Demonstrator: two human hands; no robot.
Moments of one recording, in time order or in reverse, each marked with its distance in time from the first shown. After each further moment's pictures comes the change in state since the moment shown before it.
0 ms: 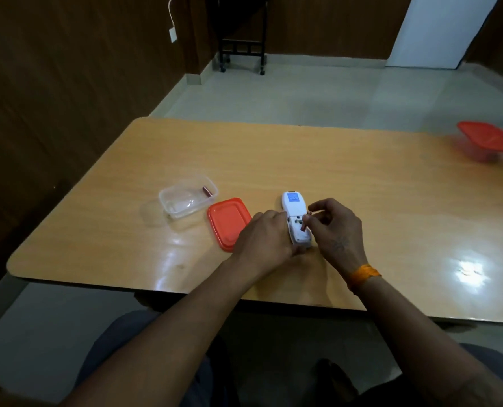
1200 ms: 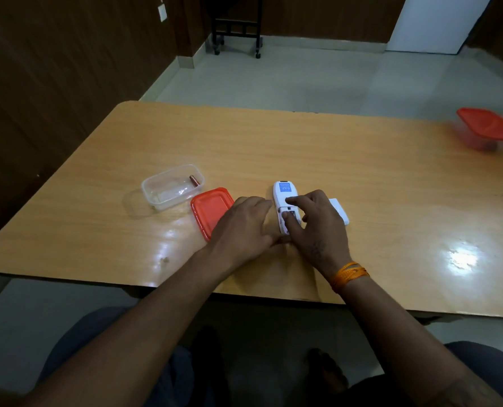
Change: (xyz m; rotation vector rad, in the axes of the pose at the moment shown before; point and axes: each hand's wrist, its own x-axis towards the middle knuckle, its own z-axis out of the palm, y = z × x) left_hand 0.000 -0.016 -0.006 0.036 0.009 0.037; right_hand -0.009 0.007 0.013 -0.241 -0.039 -0.227
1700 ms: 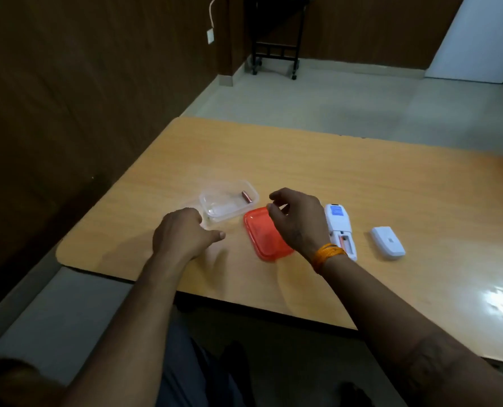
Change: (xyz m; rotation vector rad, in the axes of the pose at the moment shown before) left_hand -0.058 -0.131 -0.103 0.056 0.055 -0.720; right_hand 0.059 -0.108 0.068 0.123 -0.169 -0.021
